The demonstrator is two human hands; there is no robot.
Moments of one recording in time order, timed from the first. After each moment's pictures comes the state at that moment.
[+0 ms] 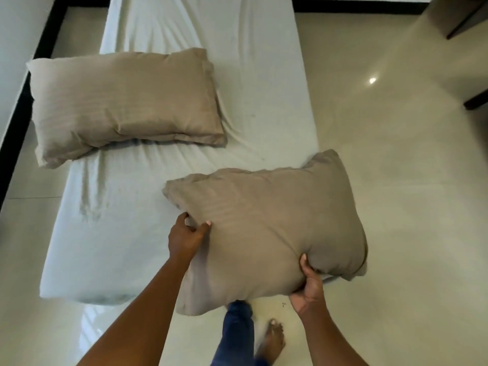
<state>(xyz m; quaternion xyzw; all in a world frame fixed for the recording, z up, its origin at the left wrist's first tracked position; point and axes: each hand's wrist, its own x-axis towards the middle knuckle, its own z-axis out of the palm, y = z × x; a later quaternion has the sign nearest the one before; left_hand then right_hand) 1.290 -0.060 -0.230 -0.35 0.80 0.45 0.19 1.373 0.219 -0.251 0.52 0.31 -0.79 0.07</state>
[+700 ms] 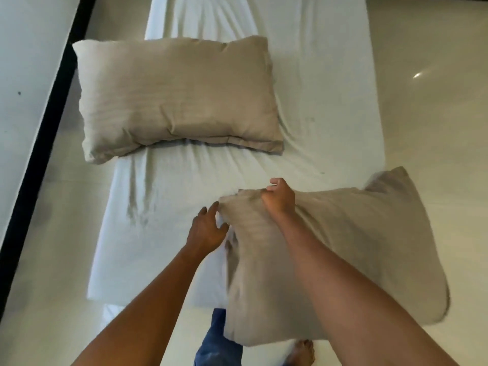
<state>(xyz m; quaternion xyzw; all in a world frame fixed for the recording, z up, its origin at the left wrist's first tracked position) 1.223 -0.201 -0.287 -0.19 0.89 0.32 0.27 1.124 -0.014 -0.258 0.23 0.85 -0.41 0.23</state>
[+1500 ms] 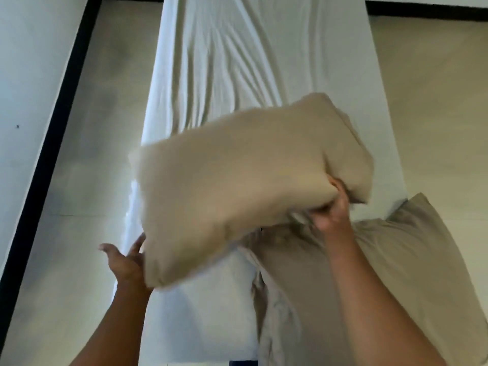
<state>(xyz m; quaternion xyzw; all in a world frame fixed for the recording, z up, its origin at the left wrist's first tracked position) 1.194 -0.399 -0.265 -0.55 0.24 0.80 -0.02 1.039 -0.027 -0.201 0.35 0.33 -0.87 0.10</state>
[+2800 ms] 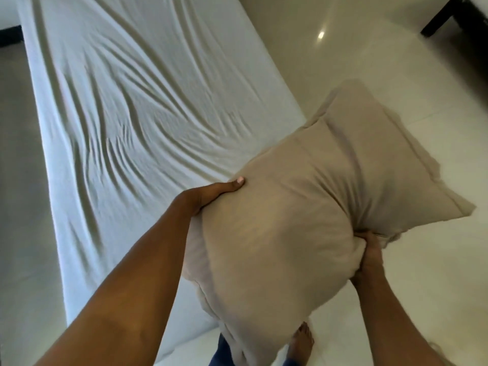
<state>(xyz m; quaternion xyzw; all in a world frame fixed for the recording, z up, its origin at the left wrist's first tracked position) 1.088 -0.072 -0.177 -0.09 0.67 0.41 0.61 1.334 0.230 -0.253 0.57 0.37 -0.73 -0.07</state>
